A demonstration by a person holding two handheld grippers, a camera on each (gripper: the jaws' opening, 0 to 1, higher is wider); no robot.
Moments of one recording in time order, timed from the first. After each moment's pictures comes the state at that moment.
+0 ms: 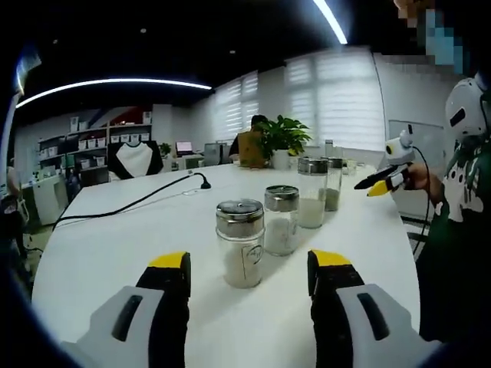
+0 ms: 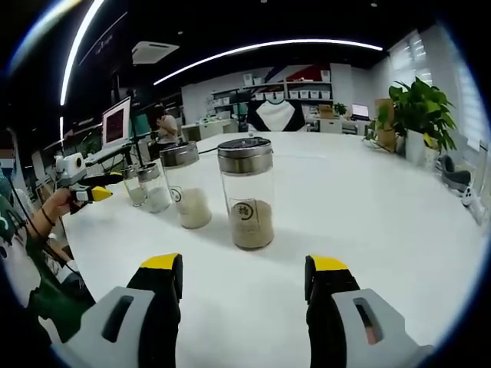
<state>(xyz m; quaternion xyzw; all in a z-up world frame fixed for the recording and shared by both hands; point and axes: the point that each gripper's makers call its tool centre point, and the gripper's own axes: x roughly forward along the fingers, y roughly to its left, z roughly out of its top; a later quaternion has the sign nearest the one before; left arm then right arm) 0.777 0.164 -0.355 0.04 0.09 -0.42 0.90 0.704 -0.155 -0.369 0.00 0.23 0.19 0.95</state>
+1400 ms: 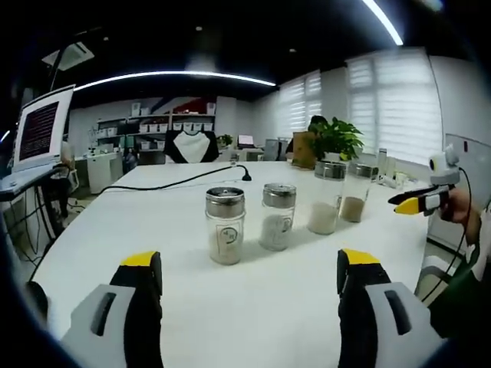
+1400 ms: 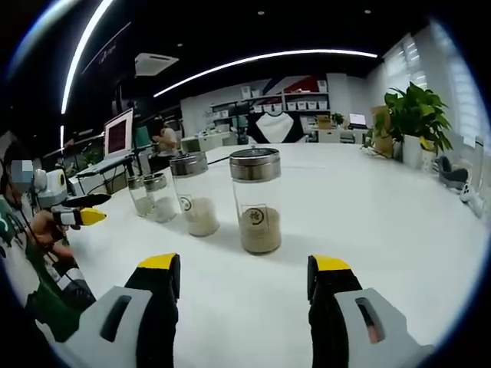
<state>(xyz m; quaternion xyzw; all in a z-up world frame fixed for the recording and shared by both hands) 0.733 0.153 -0.351 0.00 0.11 -0.25 0.96 0.698 -0.146 -0.359 0.02 0.19 0.18 0.96</state>
